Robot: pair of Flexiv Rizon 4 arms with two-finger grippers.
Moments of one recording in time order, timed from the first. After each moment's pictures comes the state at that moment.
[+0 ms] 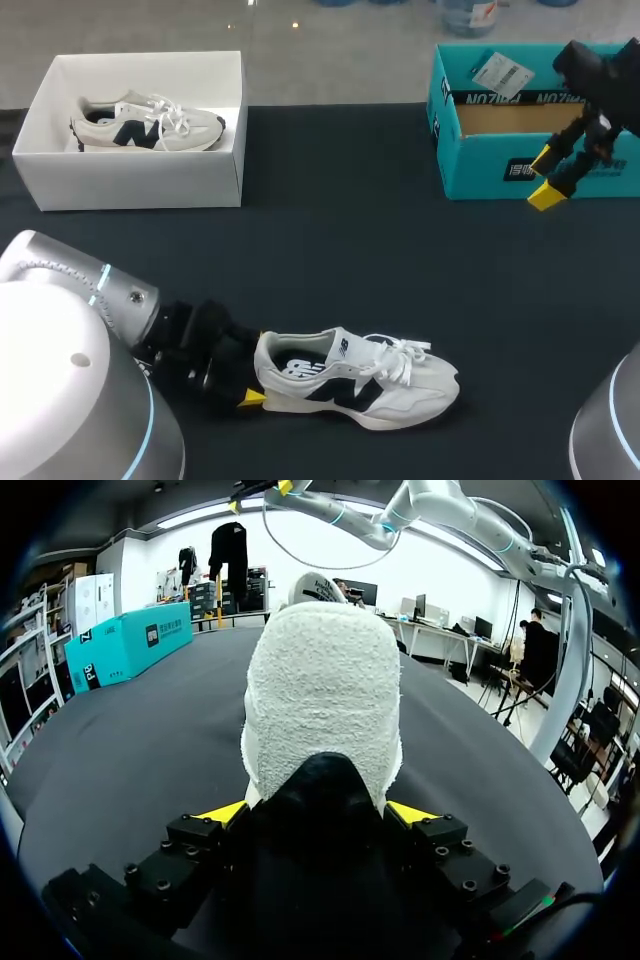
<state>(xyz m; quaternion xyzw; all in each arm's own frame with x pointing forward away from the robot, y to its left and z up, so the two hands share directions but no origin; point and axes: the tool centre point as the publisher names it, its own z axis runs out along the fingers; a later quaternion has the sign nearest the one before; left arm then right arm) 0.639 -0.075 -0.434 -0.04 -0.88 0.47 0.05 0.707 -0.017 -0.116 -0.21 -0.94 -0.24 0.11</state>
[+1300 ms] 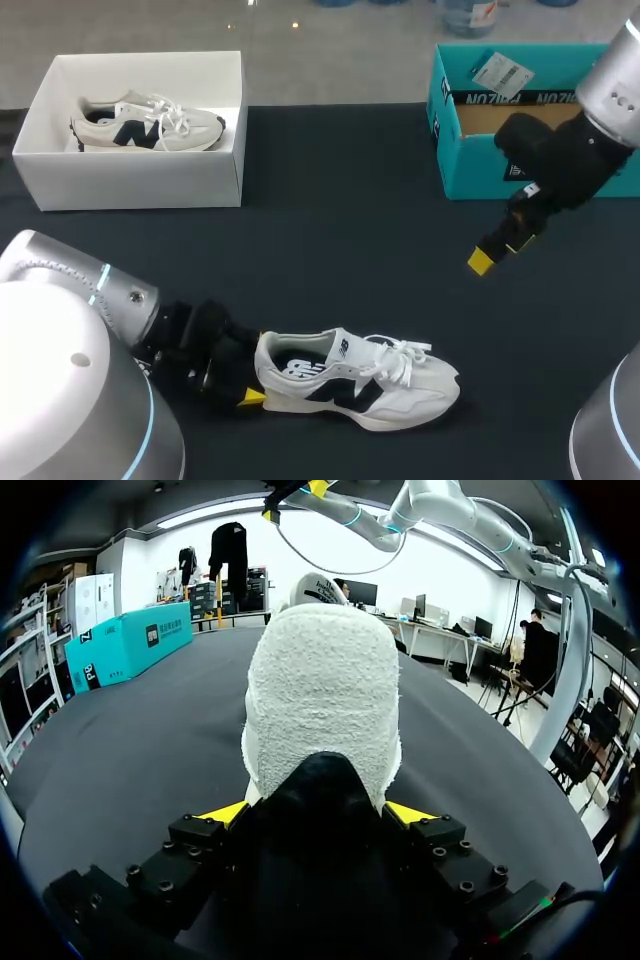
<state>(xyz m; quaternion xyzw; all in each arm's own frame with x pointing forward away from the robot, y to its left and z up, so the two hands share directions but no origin) 0.639 -0.075 -0.433 -0.04 -0.88 0.47 0.05 0.637 0.031 -0.166 -0.40 -0.89 -0.16 0.13</state>
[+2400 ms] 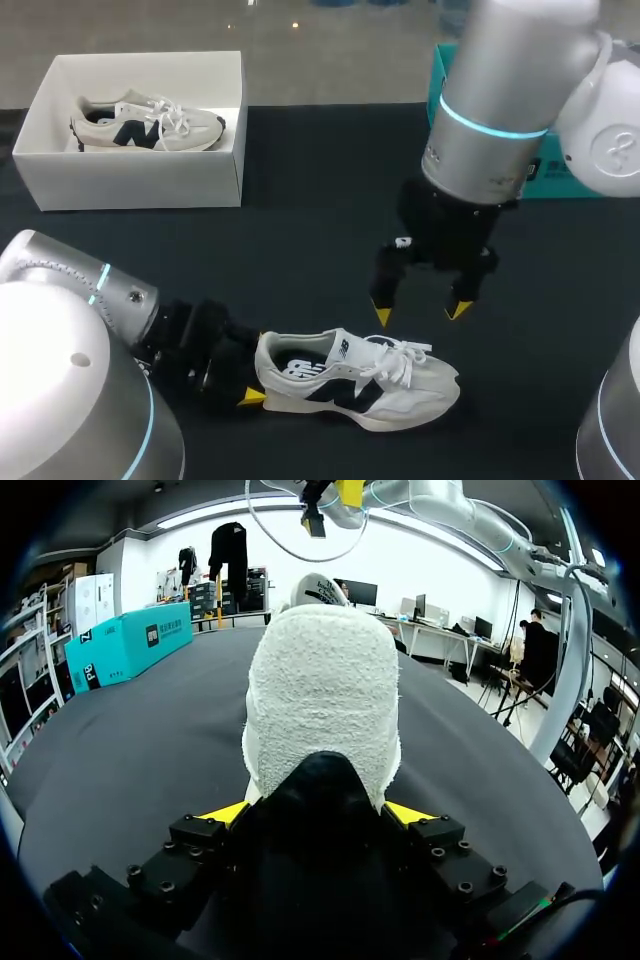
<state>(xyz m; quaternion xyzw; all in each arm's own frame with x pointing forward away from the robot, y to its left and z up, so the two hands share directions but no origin) 0.639 -0.075 -0.433 -0.04 -0.88 0.47 0.05 0.599 0.125 -0.215 -0.61 -0.78 -0.01 0.12</state>
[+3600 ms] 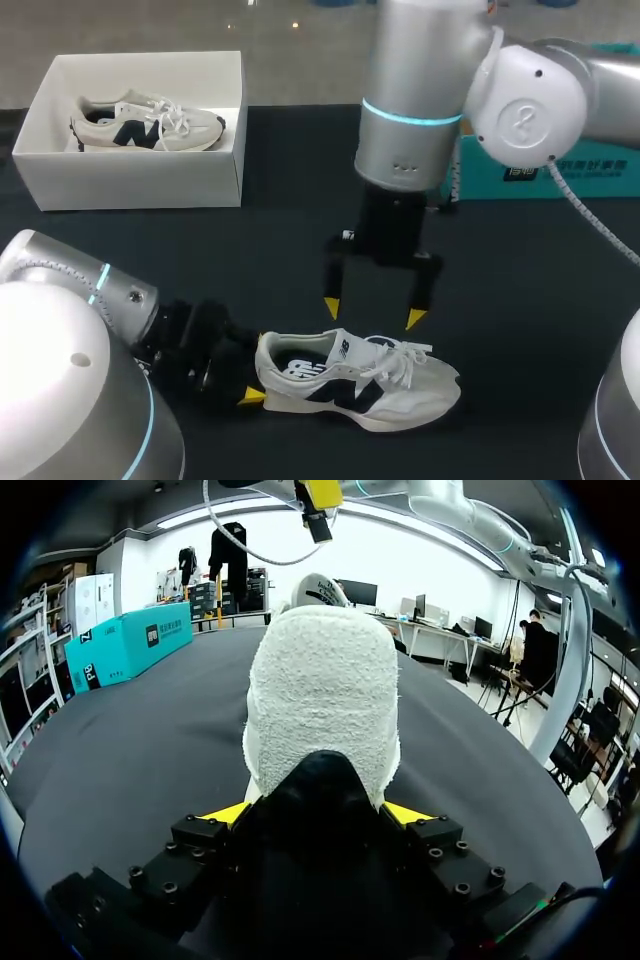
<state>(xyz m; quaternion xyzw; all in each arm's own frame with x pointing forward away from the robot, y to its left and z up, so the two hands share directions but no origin) 0.639 -0.075 -0.433 -0.04 -0.88 0.47 0.05 0.613 0.181 -0.240 -0.74 -0.66 0.08 0.14</state>
